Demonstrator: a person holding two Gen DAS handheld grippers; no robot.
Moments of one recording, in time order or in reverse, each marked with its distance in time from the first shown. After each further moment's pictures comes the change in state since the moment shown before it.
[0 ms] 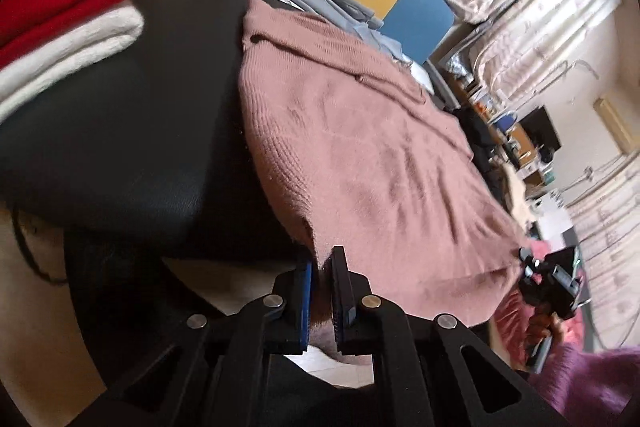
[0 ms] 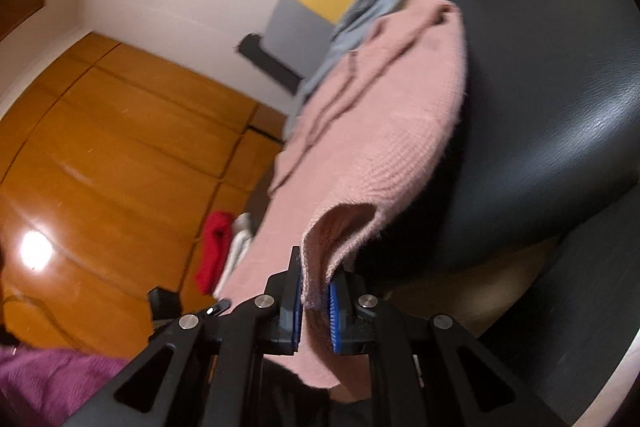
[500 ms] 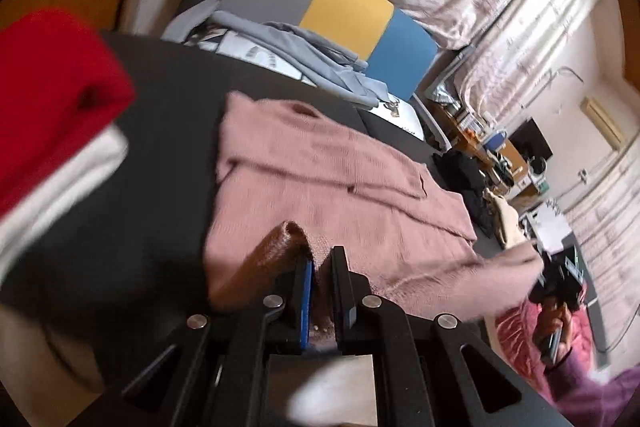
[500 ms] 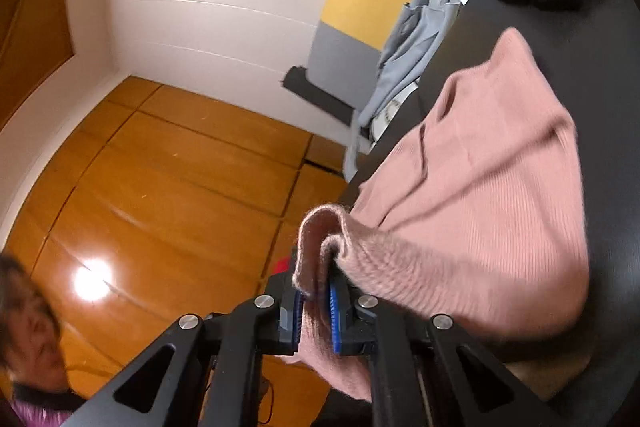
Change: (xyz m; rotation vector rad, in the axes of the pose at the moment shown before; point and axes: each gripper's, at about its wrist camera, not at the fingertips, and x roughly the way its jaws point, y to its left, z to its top) left arm 0.019 -0.022 0.127 0.130 -0.097 0.008; right arm 0.025 0.011 0.112 0.089 -0.083 0.192
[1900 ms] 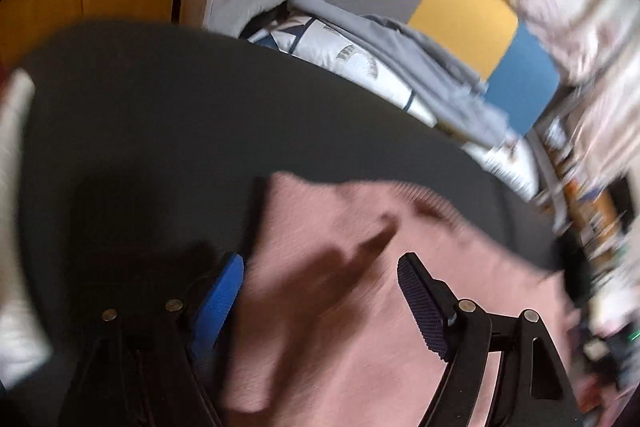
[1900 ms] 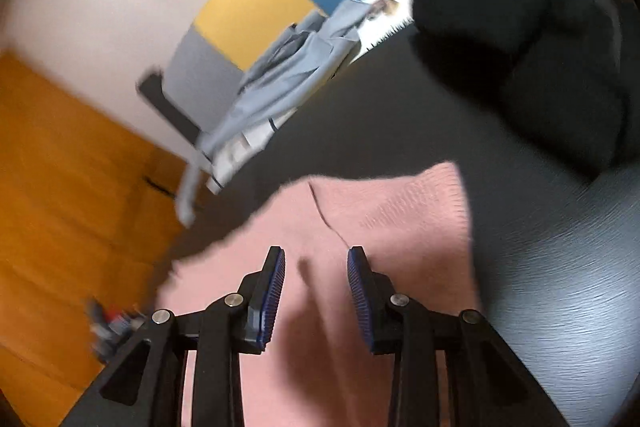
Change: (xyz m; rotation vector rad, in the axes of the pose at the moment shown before) left arm 0.176 0.053 0.108 -0.122 0.037 0.379; right arm 0.104 -0.070 0.138 -0.150 0.003 -0.619
